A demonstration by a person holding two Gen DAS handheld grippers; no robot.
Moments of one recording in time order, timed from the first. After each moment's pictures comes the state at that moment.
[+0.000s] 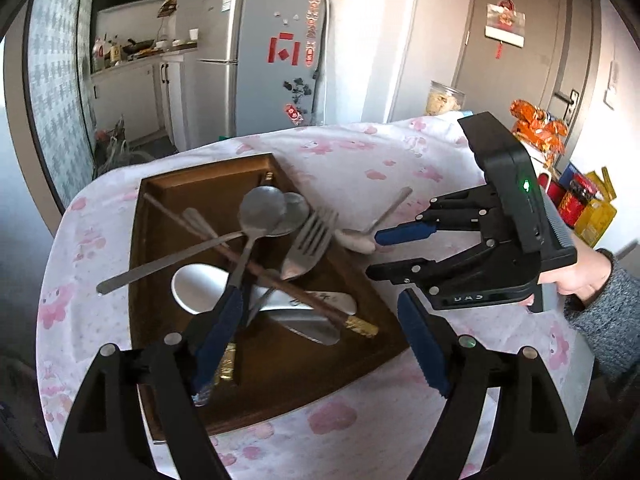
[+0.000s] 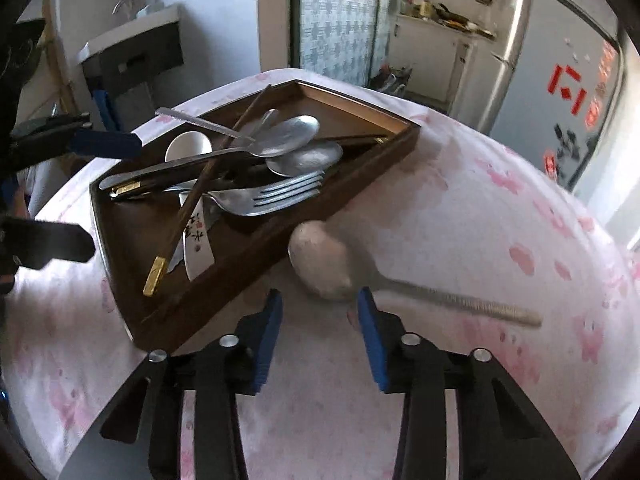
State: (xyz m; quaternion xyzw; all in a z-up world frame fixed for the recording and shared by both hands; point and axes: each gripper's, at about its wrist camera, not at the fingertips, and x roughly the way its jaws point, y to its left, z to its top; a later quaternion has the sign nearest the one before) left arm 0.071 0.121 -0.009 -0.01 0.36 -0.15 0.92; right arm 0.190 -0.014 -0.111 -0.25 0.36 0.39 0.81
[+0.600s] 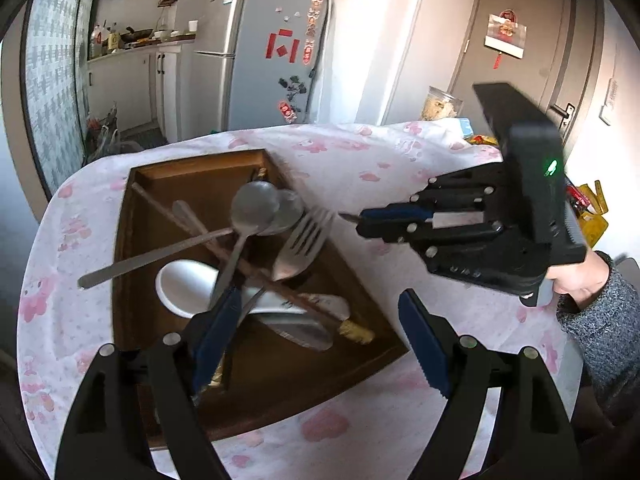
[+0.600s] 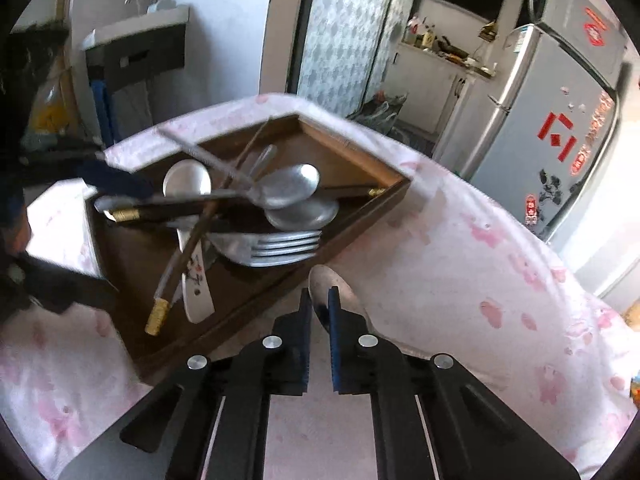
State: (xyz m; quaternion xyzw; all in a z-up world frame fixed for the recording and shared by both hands) left arm 0.077 0.111 -0.011 -0.03 0.36 -0.17 0.92; right arm 0.183 -0.005 -0.080 -0.27 0.30 0.37 0.83
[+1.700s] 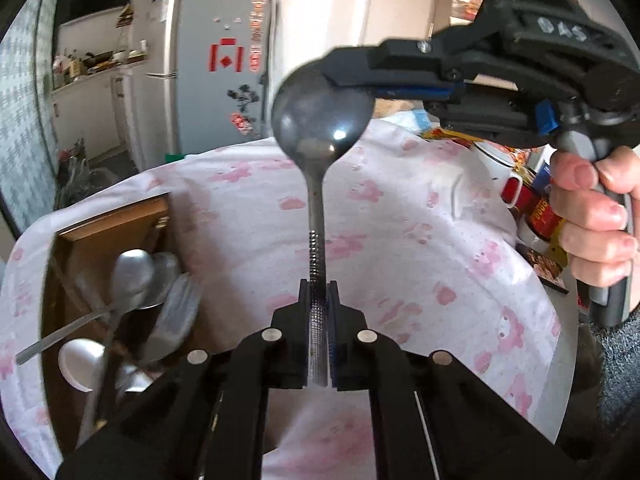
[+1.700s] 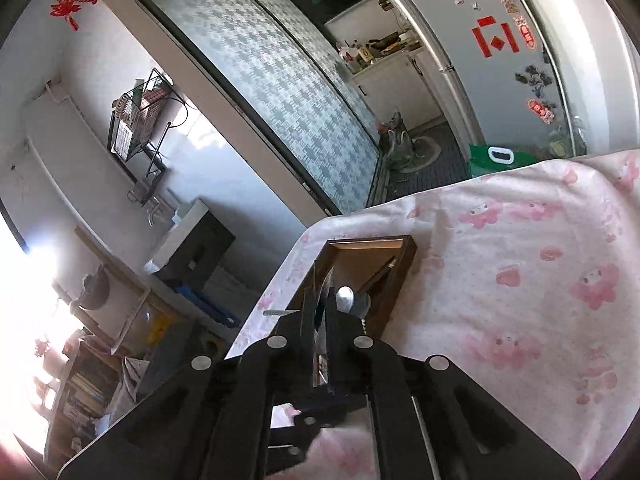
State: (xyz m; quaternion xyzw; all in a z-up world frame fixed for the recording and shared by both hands) left arm 0.108 0.026 0.008 0.01 0.35 -0.21 0.91; right arm 0.208 -0.109 0.025 0.14 0.36 0.45 0.81
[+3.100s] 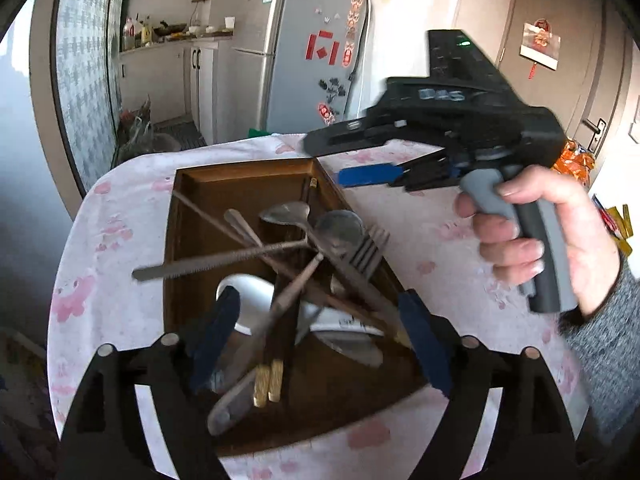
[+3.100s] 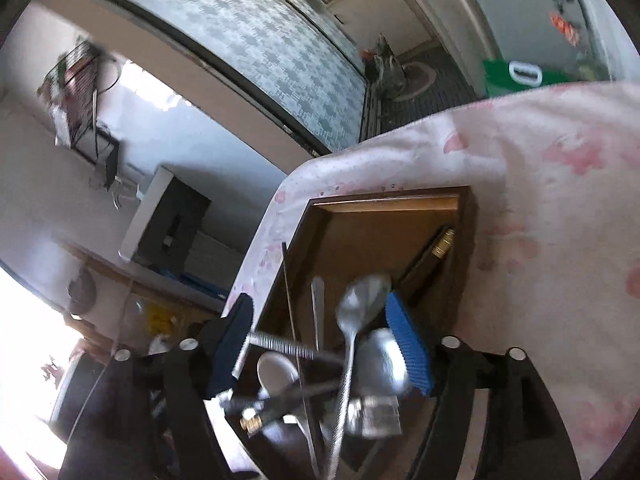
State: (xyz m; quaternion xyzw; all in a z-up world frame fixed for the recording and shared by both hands) left arm 0.072 0.139 0.001 -0.04 0.36 -0.10 0.93; right arm 0.280 0.017 -0.051 0.12 0.47 0.43 0.76
